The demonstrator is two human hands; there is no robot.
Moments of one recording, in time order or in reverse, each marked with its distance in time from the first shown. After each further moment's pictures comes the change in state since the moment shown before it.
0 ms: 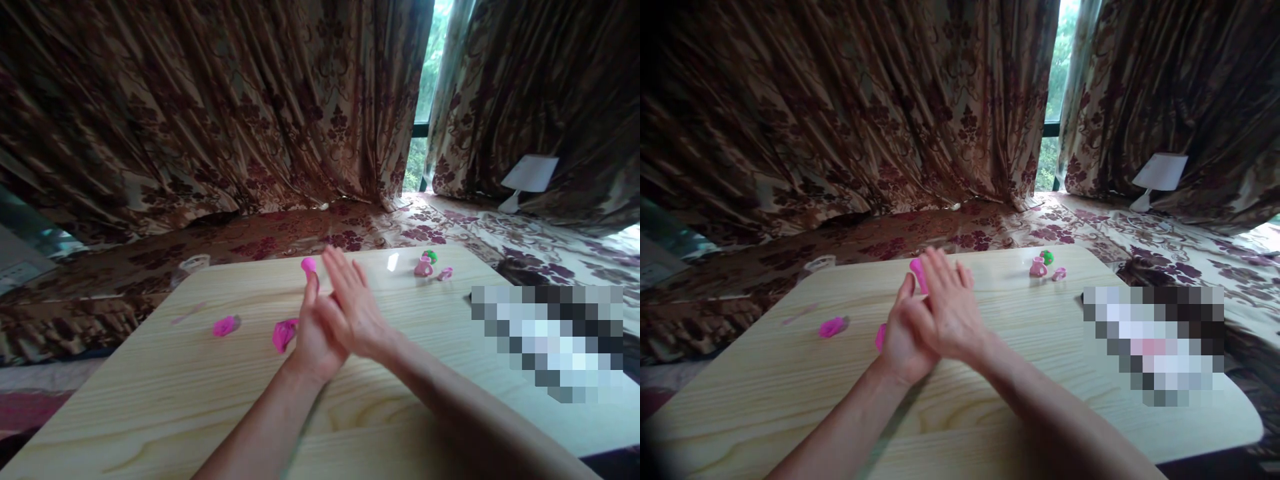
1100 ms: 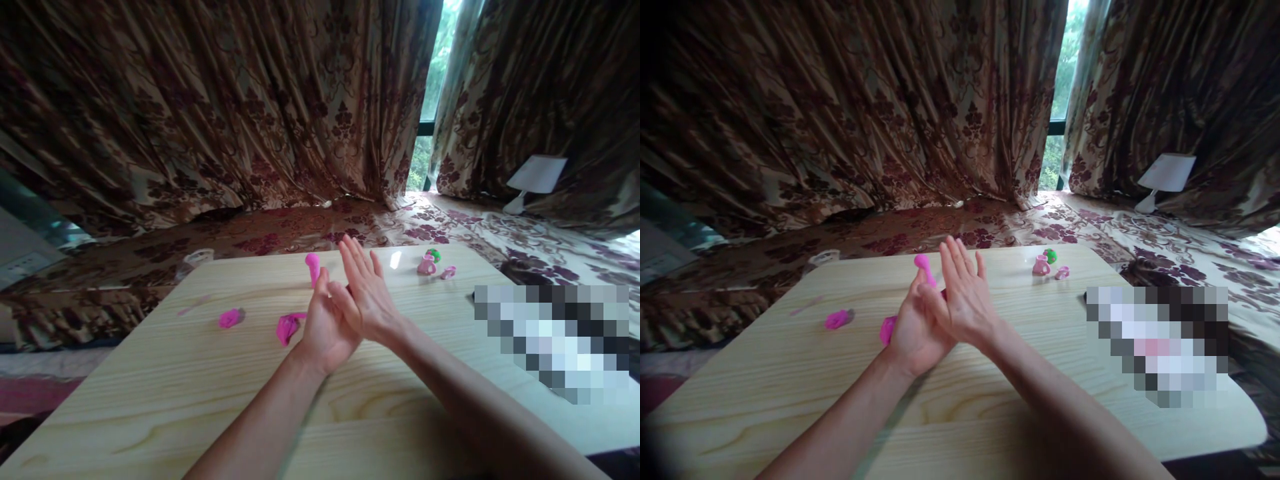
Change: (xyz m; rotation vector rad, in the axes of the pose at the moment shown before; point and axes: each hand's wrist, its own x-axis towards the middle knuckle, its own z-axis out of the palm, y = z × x) left_hand 0.001 -0.001 -0.009 -0.017 -0.120 -0.138; right_hand 0.001 0.003 -0.004 -0.093 -0.015 0.070
